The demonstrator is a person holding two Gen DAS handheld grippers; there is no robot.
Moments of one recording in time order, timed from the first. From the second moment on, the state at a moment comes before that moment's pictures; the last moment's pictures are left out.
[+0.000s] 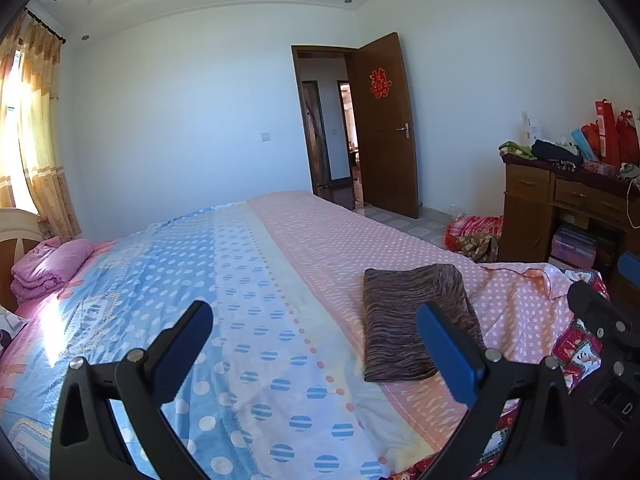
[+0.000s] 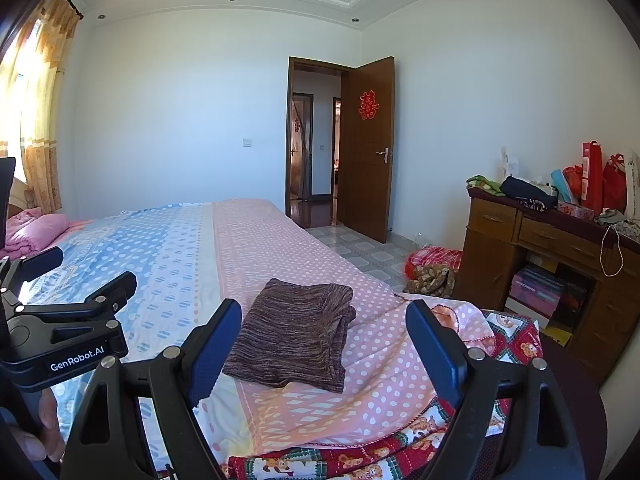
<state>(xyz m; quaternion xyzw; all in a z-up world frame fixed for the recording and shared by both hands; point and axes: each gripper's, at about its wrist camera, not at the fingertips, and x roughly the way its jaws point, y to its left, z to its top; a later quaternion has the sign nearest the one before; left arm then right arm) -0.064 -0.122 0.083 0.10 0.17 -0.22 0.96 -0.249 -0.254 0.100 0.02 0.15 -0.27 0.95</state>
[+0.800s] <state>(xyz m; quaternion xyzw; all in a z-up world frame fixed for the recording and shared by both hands) -0.060 -0.126 0.077 0.10 0.18 -0.24 0.95 -0.250 -0.251 0.096 0.01 0.16 -0.27 0.95</state>
